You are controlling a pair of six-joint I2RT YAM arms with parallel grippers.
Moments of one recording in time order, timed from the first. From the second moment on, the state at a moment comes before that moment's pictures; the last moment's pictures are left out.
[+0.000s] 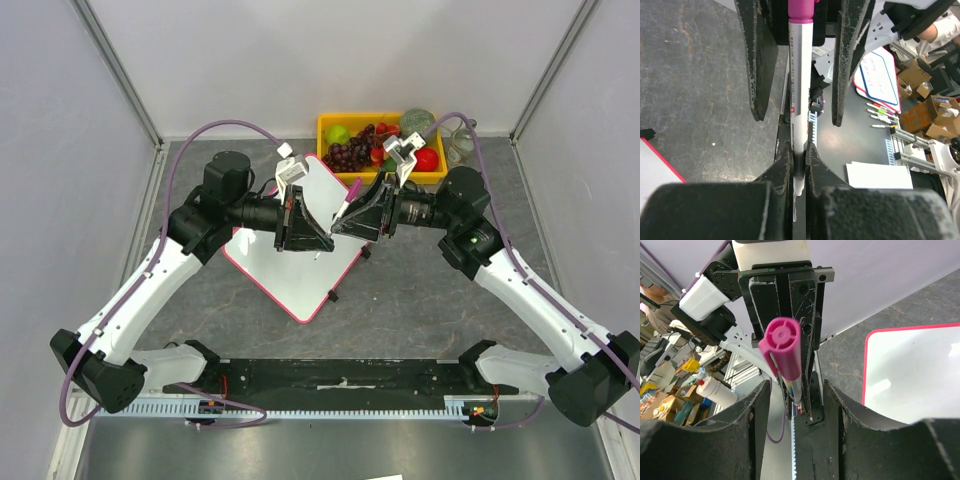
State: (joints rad) left arm -0.57 1.20 1.31 -0.46 1.02 -0.21; right arm 0.57 1.14 1.07 0.22 -0.88 0.68
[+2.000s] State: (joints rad) left arm -0.58 1.14 1.24 -0.59 0.93 -0.06; right arm 0.60 1.07 1.01 0.06 -0.66 0.55
